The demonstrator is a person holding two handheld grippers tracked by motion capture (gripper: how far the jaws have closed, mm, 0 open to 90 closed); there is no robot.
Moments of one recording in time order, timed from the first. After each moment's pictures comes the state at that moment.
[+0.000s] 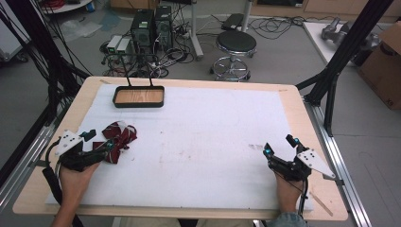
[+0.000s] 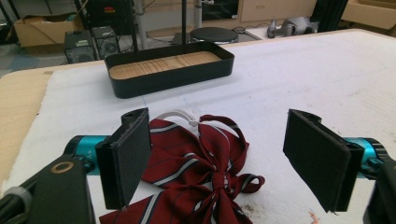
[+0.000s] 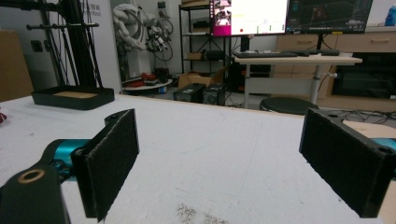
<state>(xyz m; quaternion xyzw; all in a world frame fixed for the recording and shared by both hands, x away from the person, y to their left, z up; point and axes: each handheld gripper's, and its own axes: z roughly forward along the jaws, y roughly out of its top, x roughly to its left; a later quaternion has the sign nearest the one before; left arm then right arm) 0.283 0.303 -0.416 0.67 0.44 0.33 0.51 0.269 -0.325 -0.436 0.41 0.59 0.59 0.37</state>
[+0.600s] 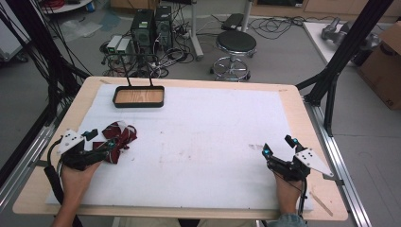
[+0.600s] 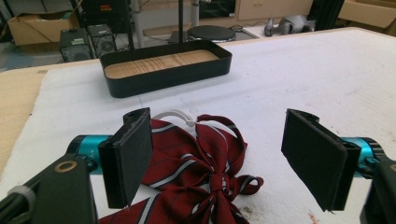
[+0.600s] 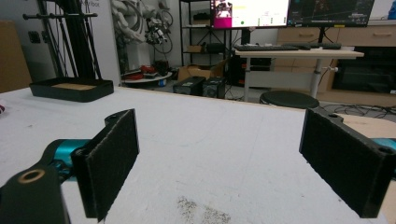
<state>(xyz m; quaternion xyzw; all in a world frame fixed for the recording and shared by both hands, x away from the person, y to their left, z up) 0.287 0.301 -0.418 0.67 0.44 0.32 0.51 0.270 -0.323 -0.437 0.42 0.60 0.58 0.37</state>
